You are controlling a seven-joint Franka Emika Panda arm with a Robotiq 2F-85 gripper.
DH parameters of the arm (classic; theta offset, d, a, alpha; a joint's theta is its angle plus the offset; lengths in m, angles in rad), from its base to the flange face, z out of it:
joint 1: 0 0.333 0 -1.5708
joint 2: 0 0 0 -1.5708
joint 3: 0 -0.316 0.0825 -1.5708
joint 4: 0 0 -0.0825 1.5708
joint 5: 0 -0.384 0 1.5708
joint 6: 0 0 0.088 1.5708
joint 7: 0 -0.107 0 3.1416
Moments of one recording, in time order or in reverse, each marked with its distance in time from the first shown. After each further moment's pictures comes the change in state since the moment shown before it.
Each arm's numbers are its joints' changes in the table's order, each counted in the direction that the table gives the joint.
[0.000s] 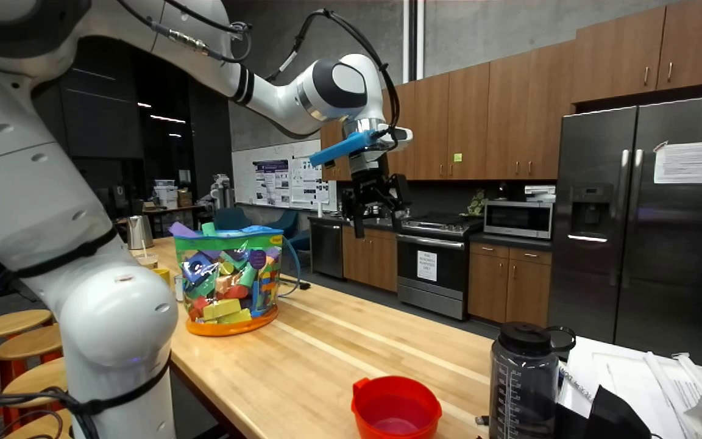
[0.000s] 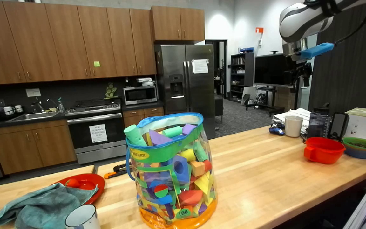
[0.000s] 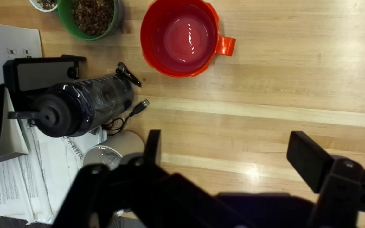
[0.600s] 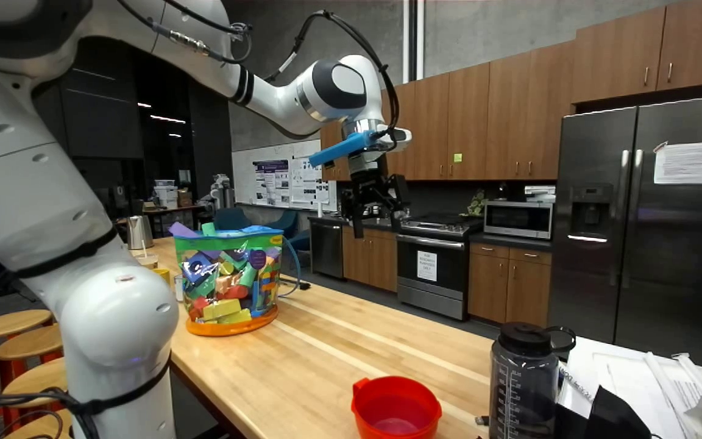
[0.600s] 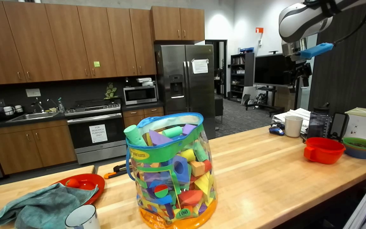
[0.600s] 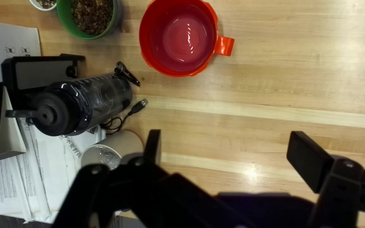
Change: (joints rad) arm 0.008 0.000 0.000 0.000 0.000 0.002 0.000
